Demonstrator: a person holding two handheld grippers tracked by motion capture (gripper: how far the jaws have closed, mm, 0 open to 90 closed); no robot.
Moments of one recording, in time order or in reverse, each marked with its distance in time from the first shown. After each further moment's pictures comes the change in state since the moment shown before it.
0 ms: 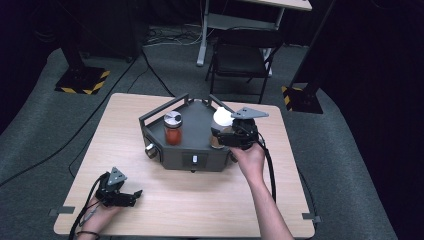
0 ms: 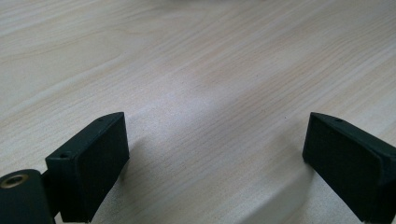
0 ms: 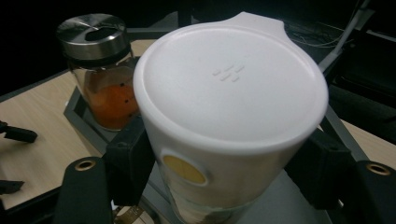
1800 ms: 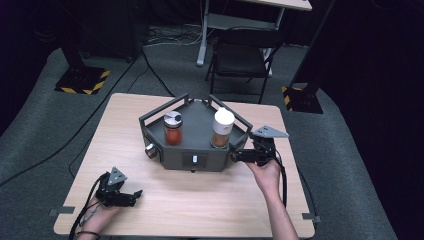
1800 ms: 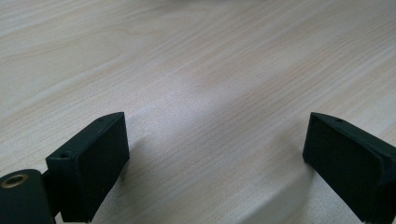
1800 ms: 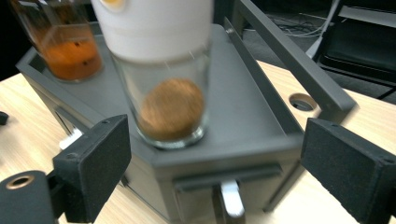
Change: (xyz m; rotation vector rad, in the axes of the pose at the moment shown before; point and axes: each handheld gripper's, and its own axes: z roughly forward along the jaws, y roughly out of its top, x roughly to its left) left arm -0.001 0.000 0.000 -0.002 0.002 -0.003; right arm -0.033 -0.082 -0.021 -0.043 -0.035 0.091
